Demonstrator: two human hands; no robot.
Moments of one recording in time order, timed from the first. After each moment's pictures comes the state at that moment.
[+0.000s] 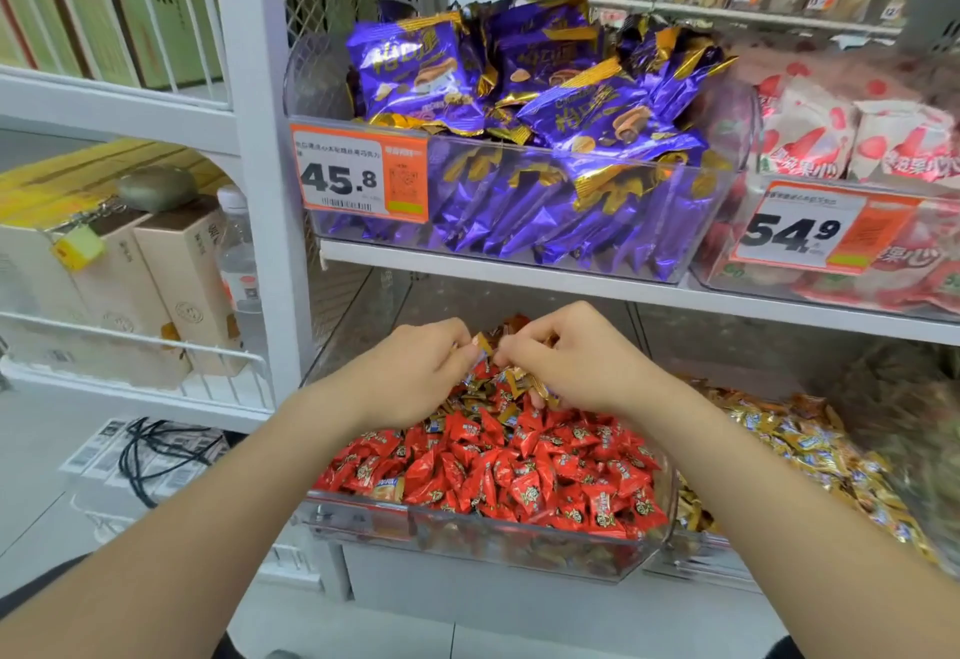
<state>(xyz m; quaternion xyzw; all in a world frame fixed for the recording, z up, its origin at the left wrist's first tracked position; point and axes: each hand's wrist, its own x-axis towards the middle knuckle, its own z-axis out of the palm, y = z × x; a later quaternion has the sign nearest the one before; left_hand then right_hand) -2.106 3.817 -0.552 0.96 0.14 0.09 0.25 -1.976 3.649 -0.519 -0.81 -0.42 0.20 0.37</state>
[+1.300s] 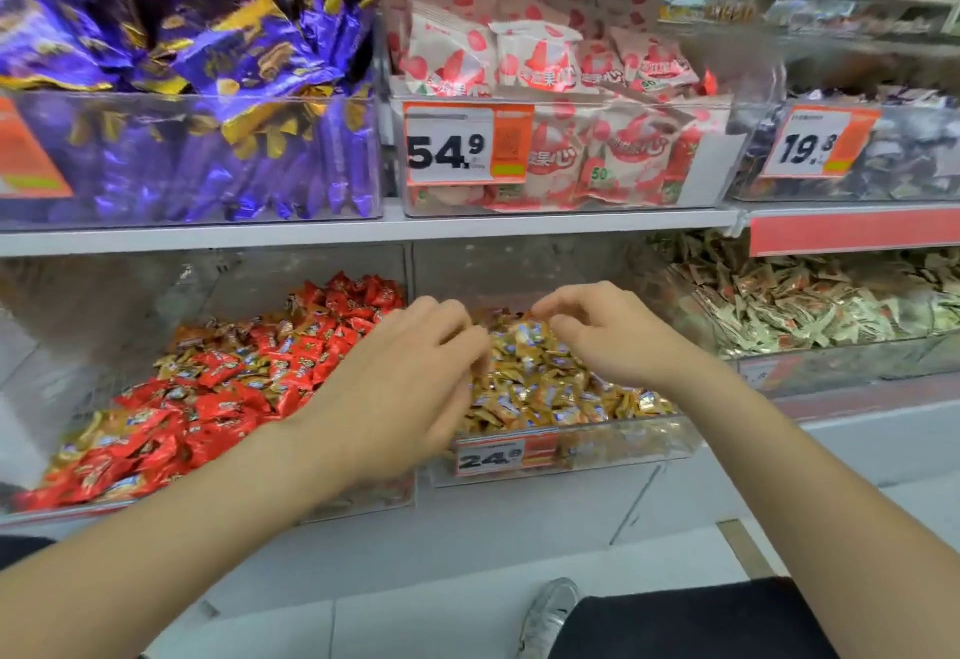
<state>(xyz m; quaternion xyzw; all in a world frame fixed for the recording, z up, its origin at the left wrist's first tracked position) -2.041 3.616 -0.543 0.97 -0.13 0.19 0.05 -1.881 3.412 -0.533 -0.90 -0.32 0.08 0.28</state>
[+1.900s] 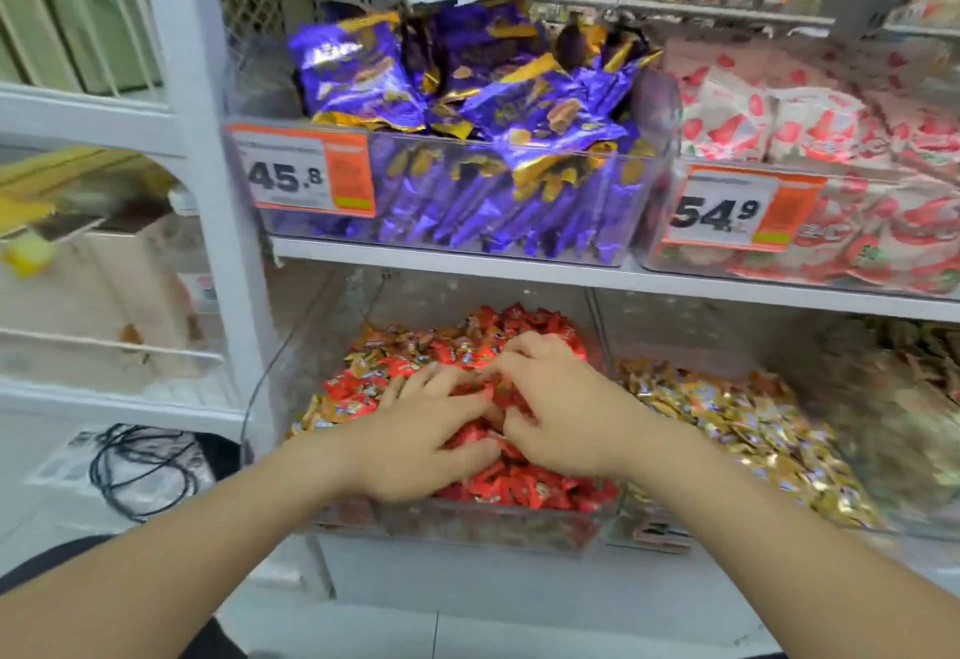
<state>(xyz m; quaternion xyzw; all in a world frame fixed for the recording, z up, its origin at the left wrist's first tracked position) -2.116 3.765 -0.580 0.98 0.06 -0.06 0.17 -1.976 3.606 -0.556 -0.82 -0.57 0.02 0.07</state>
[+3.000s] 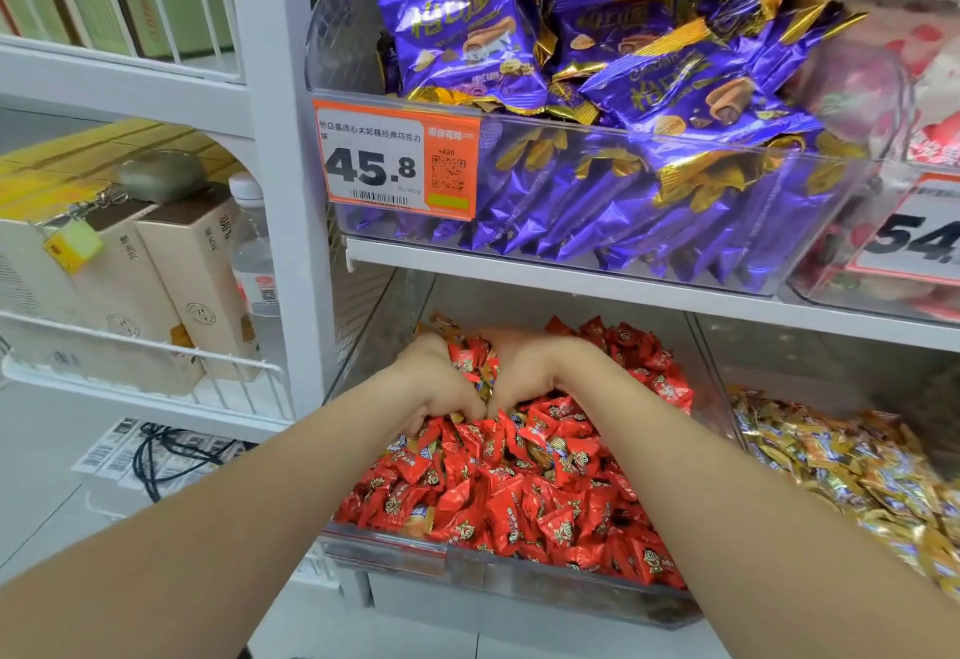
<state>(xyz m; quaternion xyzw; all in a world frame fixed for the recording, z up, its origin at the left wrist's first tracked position) -2.070 3.843 -0.581 0.78 0.44 0.00 0.45 -1.921 3.791 -0.604 -0.81 -0.54 0.25 0.01</state>
